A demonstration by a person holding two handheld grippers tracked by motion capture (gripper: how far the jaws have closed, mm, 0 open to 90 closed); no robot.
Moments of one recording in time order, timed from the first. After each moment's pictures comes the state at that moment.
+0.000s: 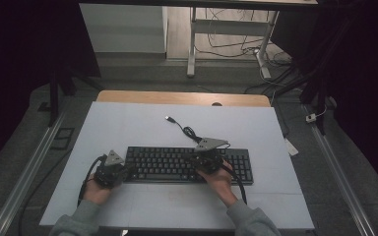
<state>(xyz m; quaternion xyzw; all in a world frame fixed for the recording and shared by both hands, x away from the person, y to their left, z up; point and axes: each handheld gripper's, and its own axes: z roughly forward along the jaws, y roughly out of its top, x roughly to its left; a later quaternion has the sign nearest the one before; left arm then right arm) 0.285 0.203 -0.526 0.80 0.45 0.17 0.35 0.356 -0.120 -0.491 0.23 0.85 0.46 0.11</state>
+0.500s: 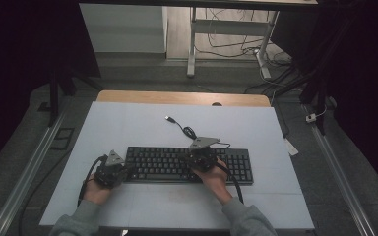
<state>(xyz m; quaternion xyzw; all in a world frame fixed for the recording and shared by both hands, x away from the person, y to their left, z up) 0.286 0.203 -0.528 0.81 0.45 0.17 0.34 0.365 -0.105 -0.500 0.23 0.86 0.44 0.10</state>
